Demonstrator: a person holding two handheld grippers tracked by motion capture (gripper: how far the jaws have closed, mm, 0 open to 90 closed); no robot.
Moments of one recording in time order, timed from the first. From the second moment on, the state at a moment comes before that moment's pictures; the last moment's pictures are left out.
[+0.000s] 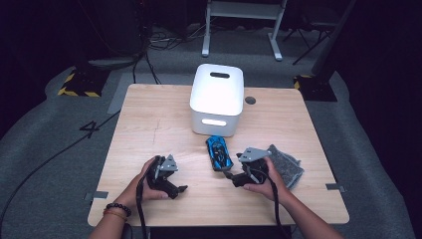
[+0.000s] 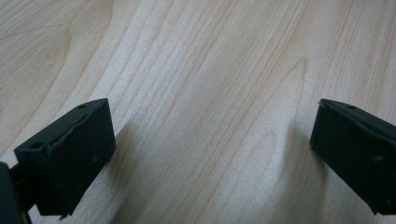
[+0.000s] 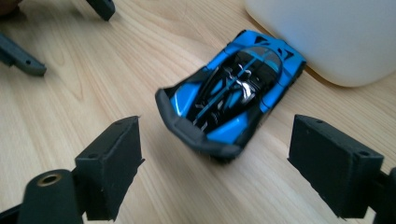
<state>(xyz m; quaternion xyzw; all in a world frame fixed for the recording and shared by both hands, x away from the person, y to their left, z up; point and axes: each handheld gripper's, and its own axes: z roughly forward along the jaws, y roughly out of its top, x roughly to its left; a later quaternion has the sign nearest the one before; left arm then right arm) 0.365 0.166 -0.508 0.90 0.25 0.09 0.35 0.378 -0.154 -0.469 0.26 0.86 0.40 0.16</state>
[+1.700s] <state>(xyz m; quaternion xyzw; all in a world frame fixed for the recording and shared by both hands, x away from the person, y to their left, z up) 0.365 0.166 -0.508 0.90 0.25 0.09 0.35 0.413 -0.123 -0.483 0.24 0.90 0.36 0.08</state>
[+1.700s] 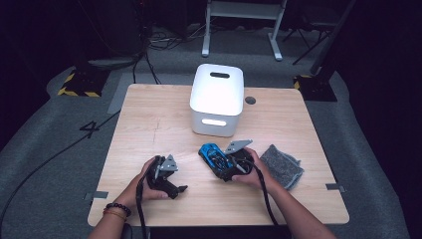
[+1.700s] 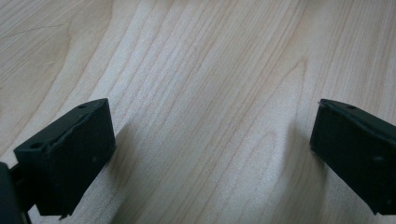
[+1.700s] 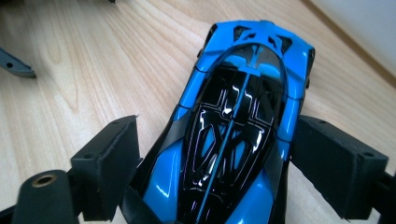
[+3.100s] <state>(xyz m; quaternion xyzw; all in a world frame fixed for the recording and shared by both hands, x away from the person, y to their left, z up) 0.365 0.166 -0.508 0.90 0.25 0.09 0.35 0.410 -0.104 -0.502 0.32 0.86 0.37 0.14</state>
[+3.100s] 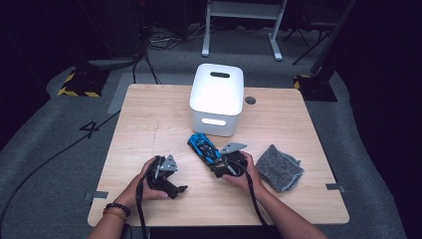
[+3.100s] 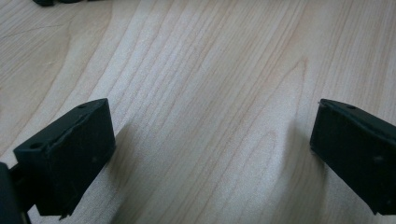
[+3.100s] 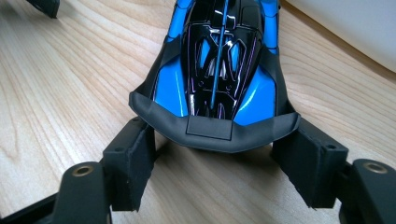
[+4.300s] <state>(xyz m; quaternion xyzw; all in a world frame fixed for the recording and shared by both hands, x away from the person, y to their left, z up) 0.365 0.166 -0.508 0.90 0.25 0.09 0.35 0.429 -0.103 -0.498 0.24 0.90 0.35 0.12</state>
